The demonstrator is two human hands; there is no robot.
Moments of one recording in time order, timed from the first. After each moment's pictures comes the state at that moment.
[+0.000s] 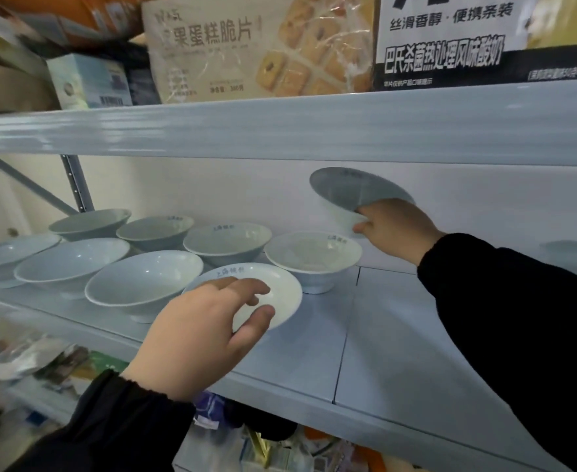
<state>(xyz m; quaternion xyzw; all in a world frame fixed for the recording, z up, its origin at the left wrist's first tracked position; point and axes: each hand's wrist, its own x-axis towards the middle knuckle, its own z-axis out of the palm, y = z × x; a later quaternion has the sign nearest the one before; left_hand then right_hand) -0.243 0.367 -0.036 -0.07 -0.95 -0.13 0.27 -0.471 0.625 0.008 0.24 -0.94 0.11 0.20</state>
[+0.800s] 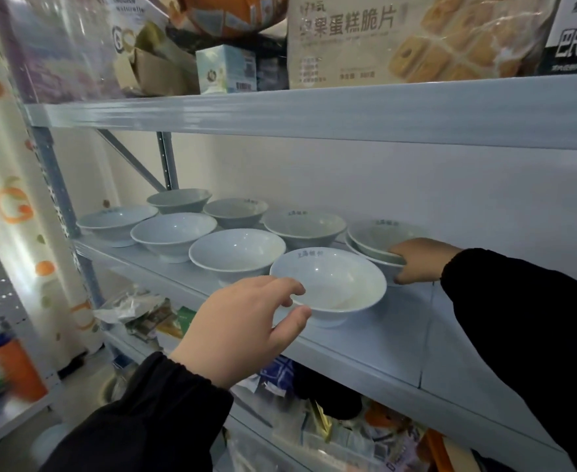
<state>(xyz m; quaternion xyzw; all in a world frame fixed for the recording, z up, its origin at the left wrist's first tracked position) -0.189 0.302 -0.052 -0.04 -0.95 -0.11 0.27 -0.483 0.542 -0.049 0.29 -0.96 -0.02 -0.01</state>
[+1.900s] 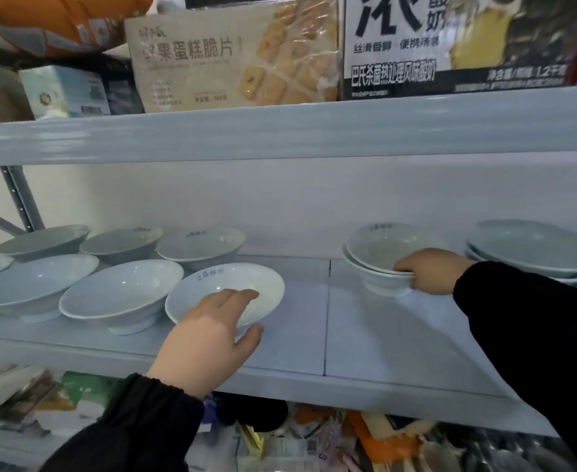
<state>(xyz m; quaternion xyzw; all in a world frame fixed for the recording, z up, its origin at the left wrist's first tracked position) -0.255 0.349 -0.077 -0.13 -0.95 -0.13 0.24 -0.414 0.731 -0.051 0.12 -0.99 -0.05 0.00</state>
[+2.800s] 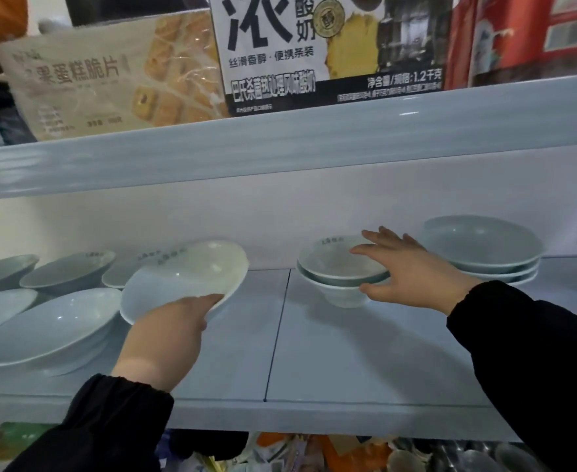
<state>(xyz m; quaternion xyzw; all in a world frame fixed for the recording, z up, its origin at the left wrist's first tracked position) -0.303 0.399 -0.057 -0.09 -0.97 -0.01 0.21 -0.366 0.774 -0.046 0.17 -0.97 0.09 0.15</state>
